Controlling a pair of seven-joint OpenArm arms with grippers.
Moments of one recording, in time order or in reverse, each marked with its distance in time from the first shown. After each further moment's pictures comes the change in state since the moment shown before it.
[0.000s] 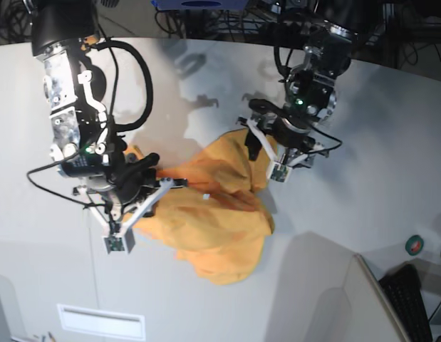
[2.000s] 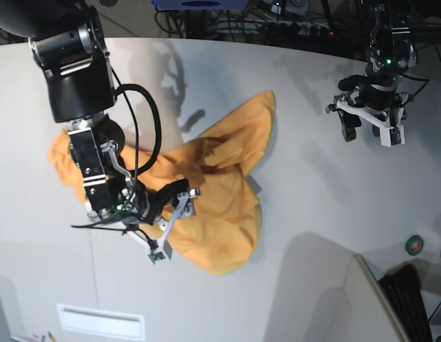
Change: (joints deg) left arm 19.9 -3.6 -29.5 18.1 -17.0 0.6 0.3; right arm 16.6 -4.7 0.7 -37.6 -0.3 18.6 5.3
